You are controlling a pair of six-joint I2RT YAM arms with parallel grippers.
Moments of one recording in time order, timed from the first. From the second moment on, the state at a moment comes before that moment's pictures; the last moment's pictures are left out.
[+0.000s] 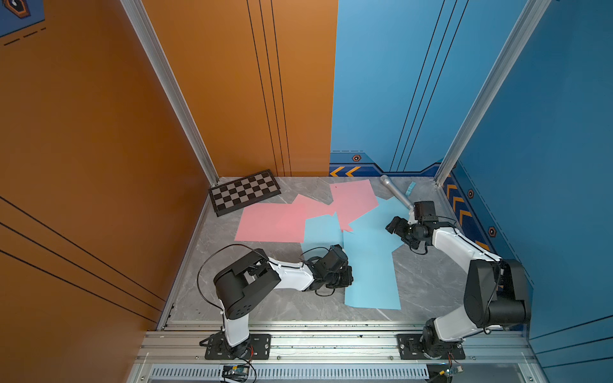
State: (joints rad) left arm -0.97 1.82 0.85 0.17 0.20 -1.02; right arm 0.02 1.55 0.96 -0.41 -0.22 0.58
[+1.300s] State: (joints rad) left arm -0.88 1.67 1.29 -0.39 -0.02 -0.56; right arm -0.11 1.57 0.84 -0.30 -0.27 0.66
